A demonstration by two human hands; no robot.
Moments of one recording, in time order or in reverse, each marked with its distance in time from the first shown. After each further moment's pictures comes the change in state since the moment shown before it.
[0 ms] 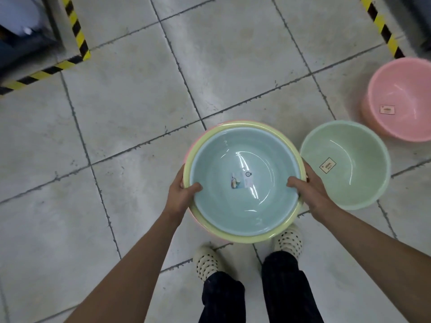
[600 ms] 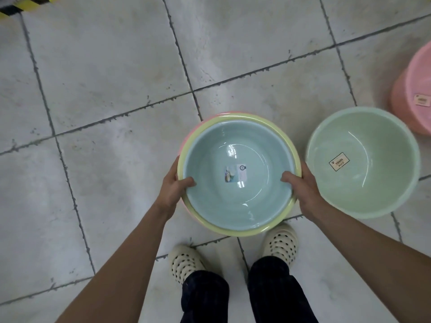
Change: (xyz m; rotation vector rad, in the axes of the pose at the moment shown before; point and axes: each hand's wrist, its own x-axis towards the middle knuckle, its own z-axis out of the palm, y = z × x) left_hand 0.082 -0.104 0.036 -0.004 -0.019 -0.069; right_hand 0.111 0.103 0.008 0.047 0.028 0.122
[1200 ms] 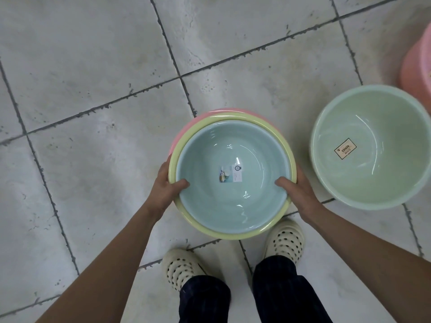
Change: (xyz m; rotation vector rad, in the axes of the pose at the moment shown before) left_hand 0.042 -0.055 -0.014 0.151 -0.076 0.006; right_hand 0.027 0.065 0.007 -0.061 -0.078 0.024
